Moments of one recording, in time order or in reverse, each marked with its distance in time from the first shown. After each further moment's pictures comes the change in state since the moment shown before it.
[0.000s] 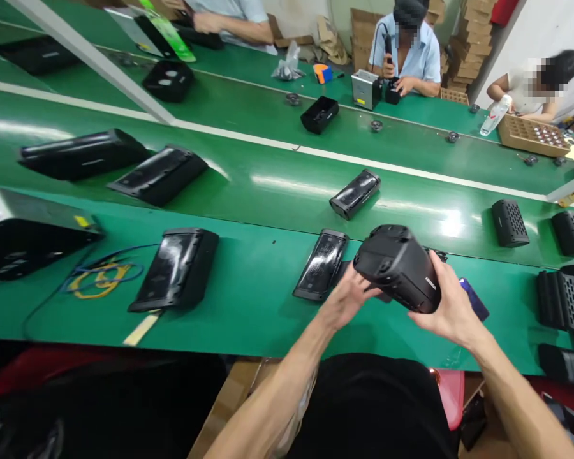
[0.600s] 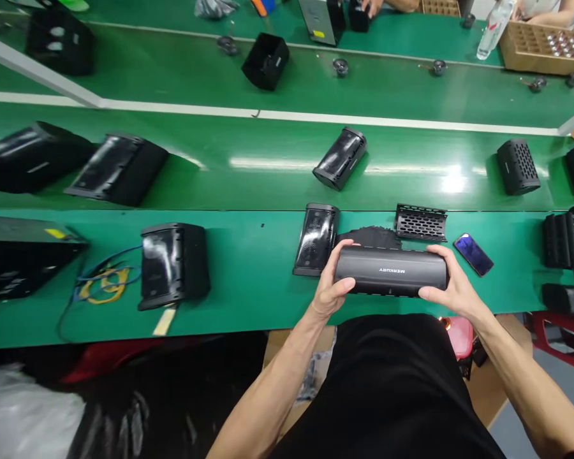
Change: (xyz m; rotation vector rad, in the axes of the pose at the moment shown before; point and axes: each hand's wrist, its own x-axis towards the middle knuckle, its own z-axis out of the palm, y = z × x) left_hand -0.039 0.017 -0.007 0.406 0.177 0.061; right_hand -0.060 0.026 0.004 0.416 -0.068 0.334
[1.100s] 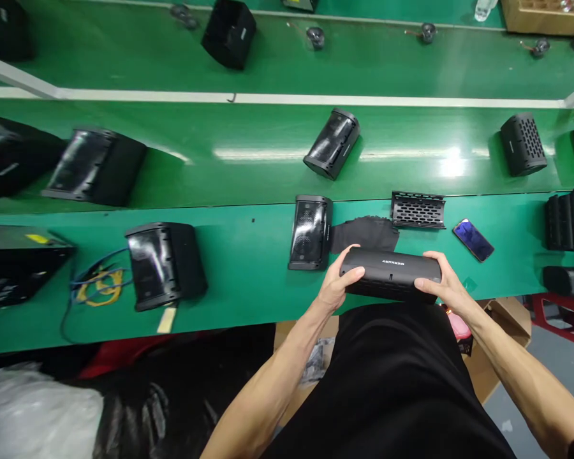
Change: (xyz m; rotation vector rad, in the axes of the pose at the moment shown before) left_hand -0.003 -0.032 -0.006 0.120 0.086 -0.322; right_hand -0.013 0.034 0.019 0.347 -0.045 0.417
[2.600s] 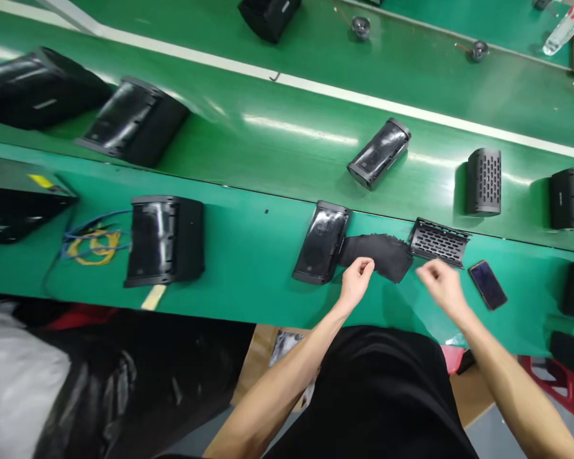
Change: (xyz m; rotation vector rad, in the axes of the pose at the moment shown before) left_hand 0.069 -0.060 0.005 0.361 0.394 0.031; right_hand 0.129 0.000 -0.003 -0.607 0.153 -0.346
